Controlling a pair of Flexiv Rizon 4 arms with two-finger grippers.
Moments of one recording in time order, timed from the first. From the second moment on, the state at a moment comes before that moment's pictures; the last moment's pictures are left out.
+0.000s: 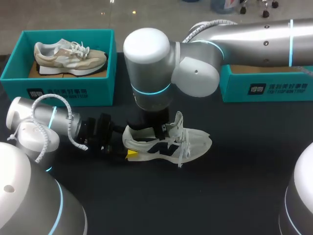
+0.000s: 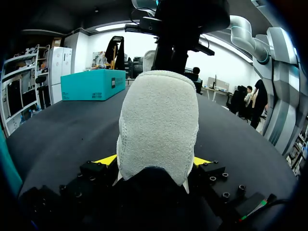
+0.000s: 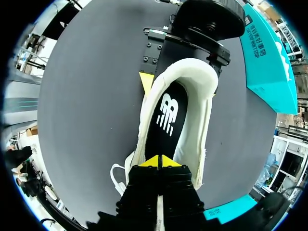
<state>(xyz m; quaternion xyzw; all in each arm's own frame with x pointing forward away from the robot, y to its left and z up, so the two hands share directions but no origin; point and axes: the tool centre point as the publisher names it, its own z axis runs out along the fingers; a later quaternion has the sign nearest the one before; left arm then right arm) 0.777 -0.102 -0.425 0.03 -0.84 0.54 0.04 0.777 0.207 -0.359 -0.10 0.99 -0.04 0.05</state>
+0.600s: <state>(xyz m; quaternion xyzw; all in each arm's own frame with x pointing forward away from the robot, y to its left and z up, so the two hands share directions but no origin) 0.777 -0.102 -0.425 0.03 -0.84 0.54 0.04 0.778 0.215 -0.383 -0.04 1.00 -0.04 0.05</state>
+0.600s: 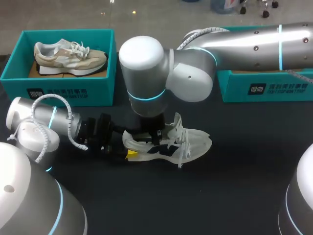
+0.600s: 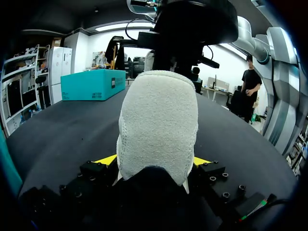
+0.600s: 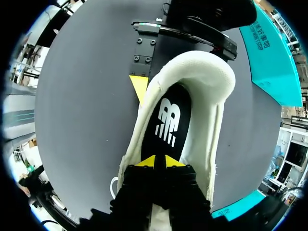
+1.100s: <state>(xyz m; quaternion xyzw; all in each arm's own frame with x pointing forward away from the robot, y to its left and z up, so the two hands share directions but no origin) 0.777 -0.102 -0.425 0.03 -0.84 0.54 0.04 0.788 0.212 -0.389 0.01 1.00 -0.04 0.09</state>
